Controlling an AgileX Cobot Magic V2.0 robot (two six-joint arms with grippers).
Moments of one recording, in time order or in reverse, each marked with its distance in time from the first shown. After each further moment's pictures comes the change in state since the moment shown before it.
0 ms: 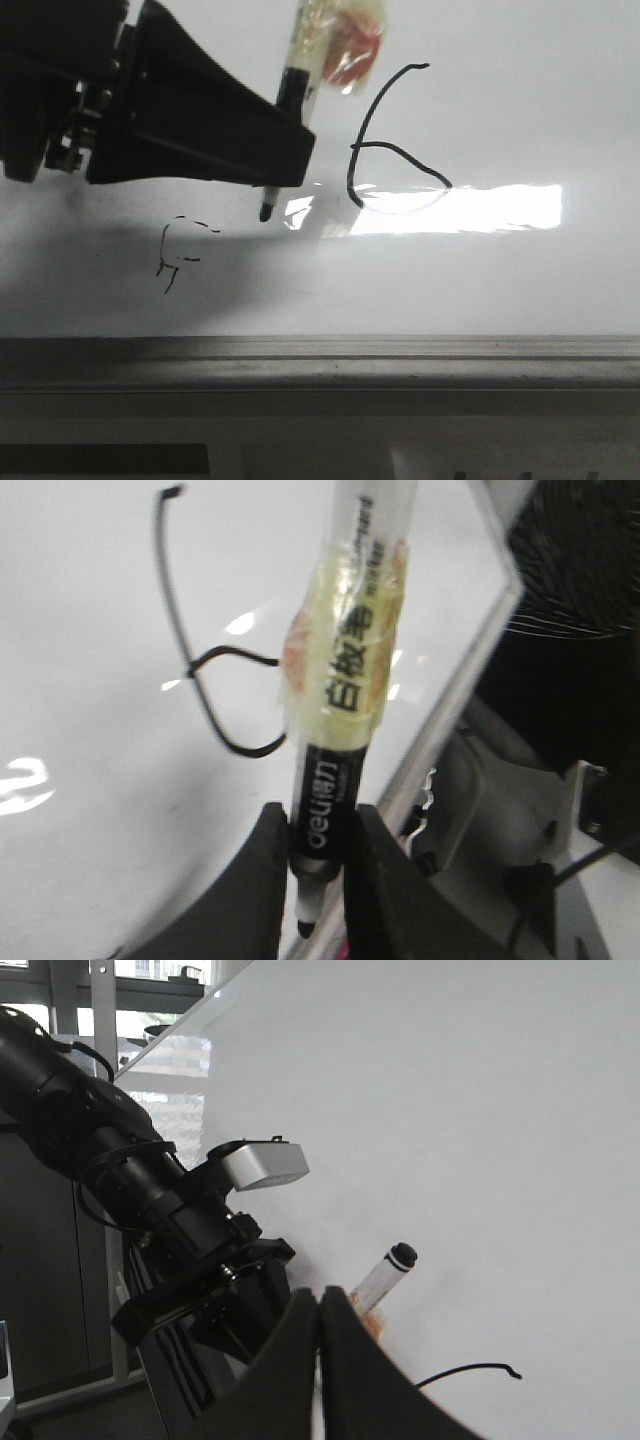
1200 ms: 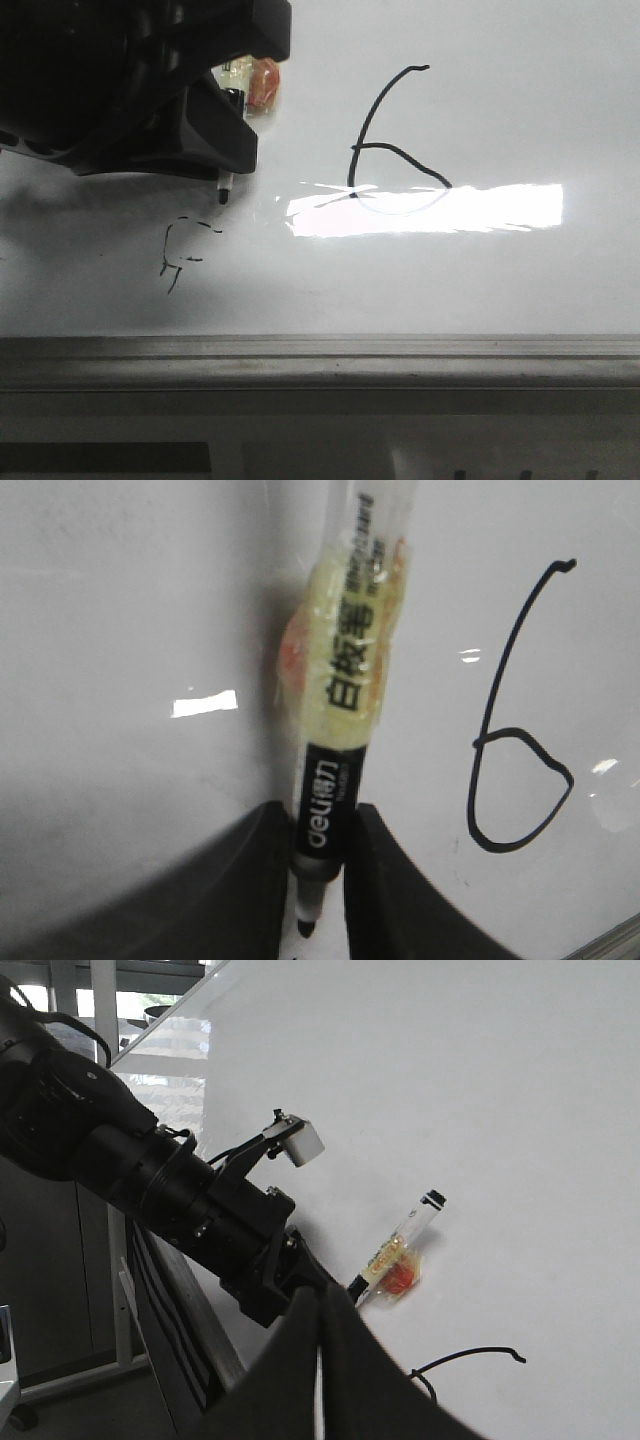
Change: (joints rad) left arm -0.281 0.069 -0.114 -0.051 -0.760 -0.425; right arm 0.000 -0.002 0.000 0.000 0.025 0.000
